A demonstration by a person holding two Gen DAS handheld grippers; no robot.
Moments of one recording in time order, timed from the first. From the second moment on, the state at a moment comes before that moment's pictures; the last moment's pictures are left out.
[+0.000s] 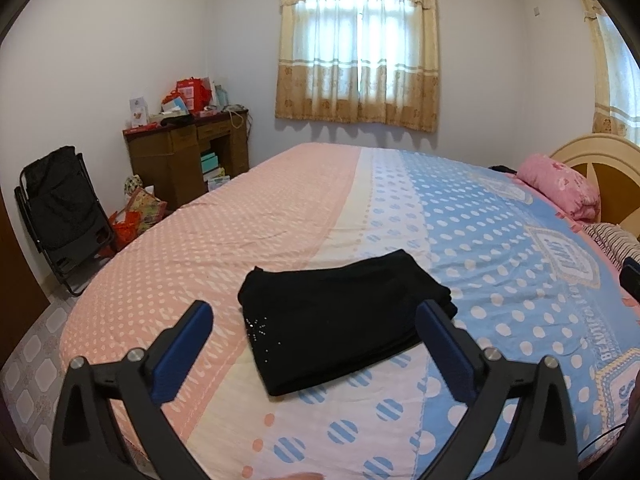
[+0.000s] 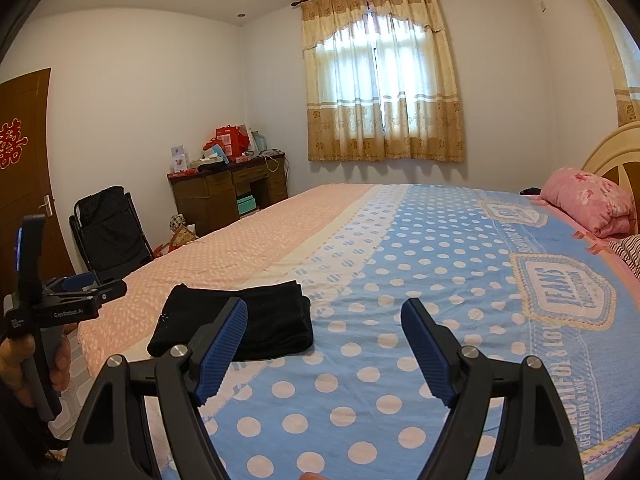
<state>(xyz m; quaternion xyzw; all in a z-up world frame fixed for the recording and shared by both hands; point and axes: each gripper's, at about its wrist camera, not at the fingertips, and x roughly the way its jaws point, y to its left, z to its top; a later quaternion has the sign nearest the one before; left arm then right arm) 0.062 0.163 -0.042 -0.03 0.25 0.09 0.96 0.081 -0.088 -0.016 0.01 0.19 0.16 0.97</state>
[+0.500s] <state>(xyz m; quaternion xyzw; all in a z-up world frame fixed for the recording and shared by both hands) 0.063 0.165 -0.044 -0.03 0.26 0.09 0.96 0.084 -0.088 -0.020 0.00 0.20 0.16 0.97</state>
